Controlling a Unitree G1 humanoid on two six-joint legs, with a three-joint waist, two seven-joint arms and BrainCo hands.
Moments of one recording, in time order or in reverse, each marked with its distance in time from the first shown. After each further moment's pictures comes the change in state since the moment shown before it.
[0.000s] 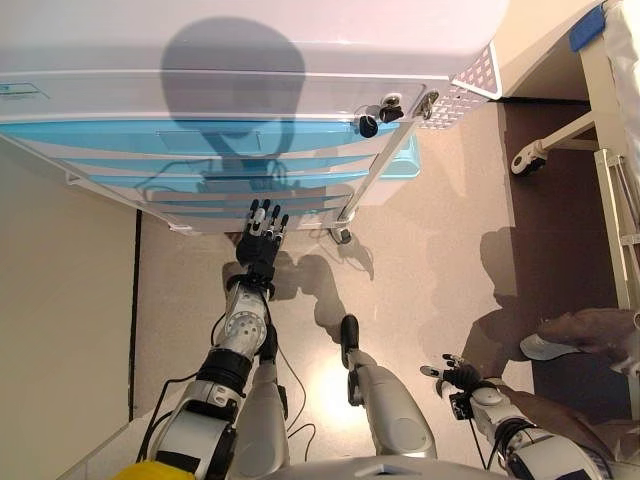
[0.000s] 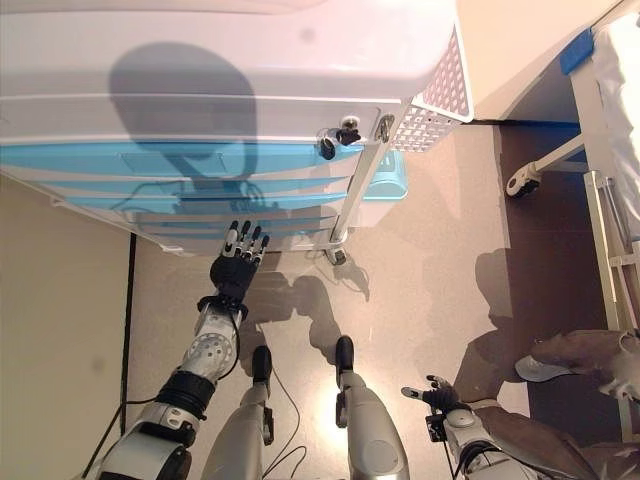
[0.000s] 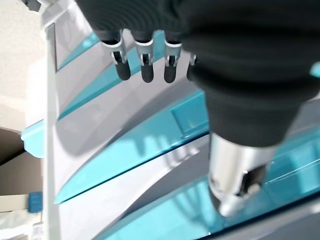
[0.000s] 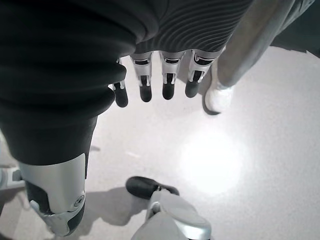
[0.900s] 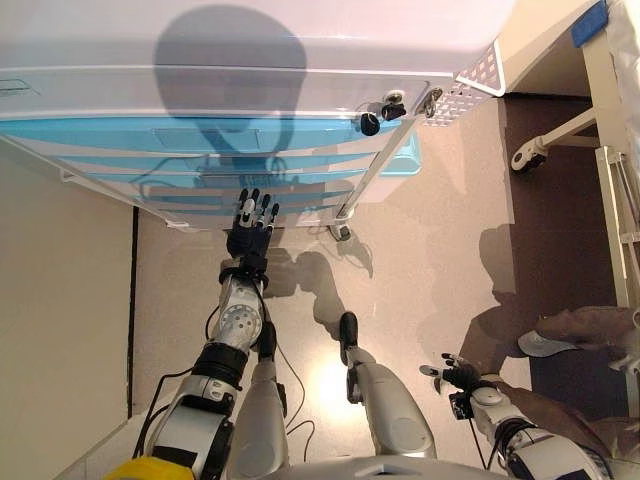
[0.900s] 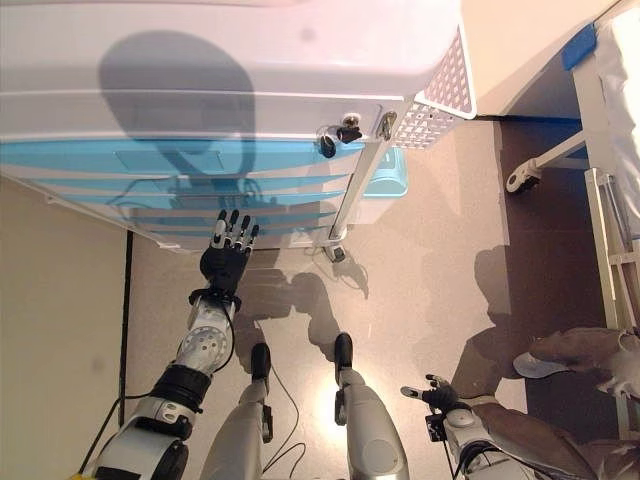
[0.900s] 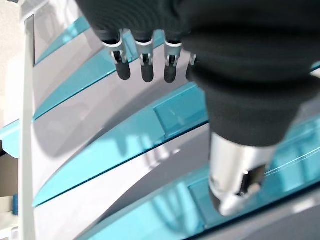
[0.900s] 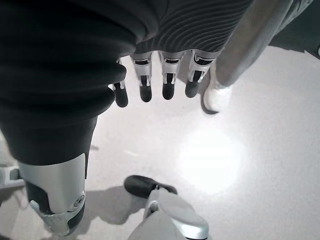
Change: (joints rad) left arm -0.024 0.027 0.009 -0.021 0.001 -0.026 0.008; right arm 0.000 0.000 0.000 0.000 0.000 -0.005 0.007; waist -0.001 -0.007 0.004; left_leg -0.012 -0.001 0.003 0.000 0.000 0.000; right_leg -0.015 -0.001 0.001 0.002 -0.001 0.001
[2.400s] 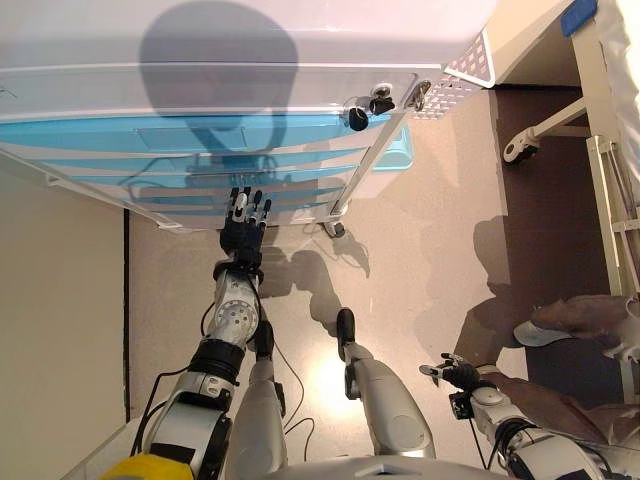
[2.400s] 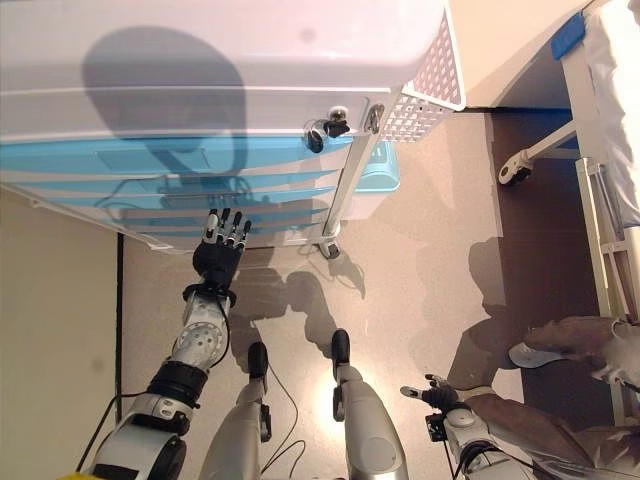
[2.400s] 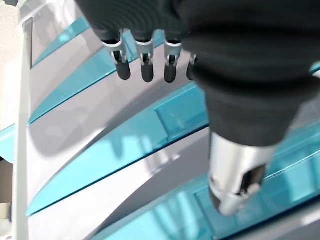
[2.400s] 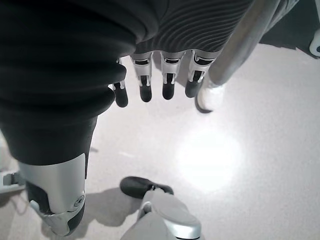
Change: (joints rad) left arm -0.016 0.012 0.021 -0.009 0.001 -0.006 0.046; right arm 0.000 -0.002 -0.001 -0.001 0.000 -0.002 0.006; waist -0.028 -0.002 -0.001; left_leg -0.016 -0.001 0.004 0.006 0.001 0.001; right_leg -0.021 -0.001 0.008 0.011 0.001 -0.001
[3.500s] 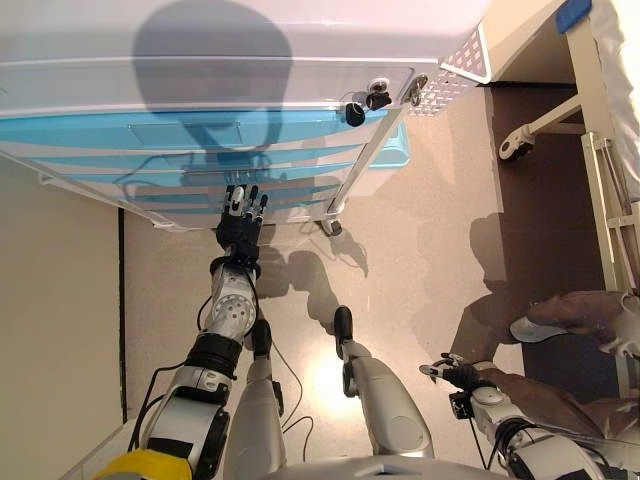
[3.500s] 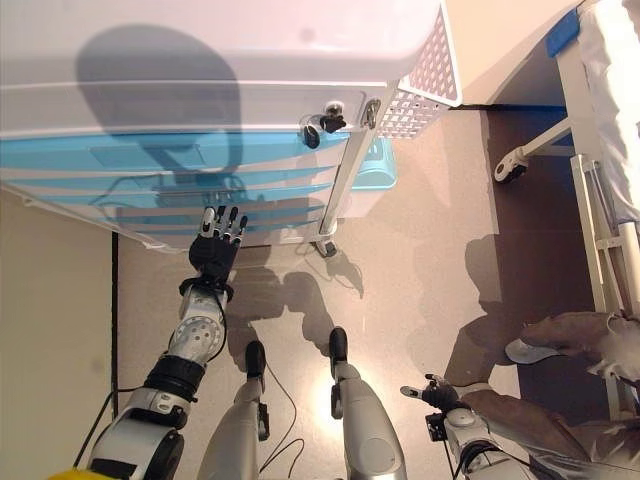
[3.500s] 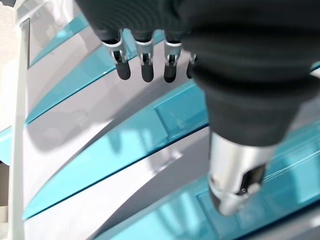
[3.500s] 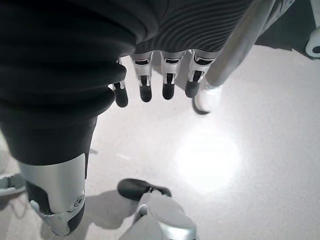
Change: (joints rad) left arm -0.026 0.018 0.002 0.001 0.000 0.001 0.033; right arm -0.001 -0.001 0.000 0.000 0.000 0.000 0.002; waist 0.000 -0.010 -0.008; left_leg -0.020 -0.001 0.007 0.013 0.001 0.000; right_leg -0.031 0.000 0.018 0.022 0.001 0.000
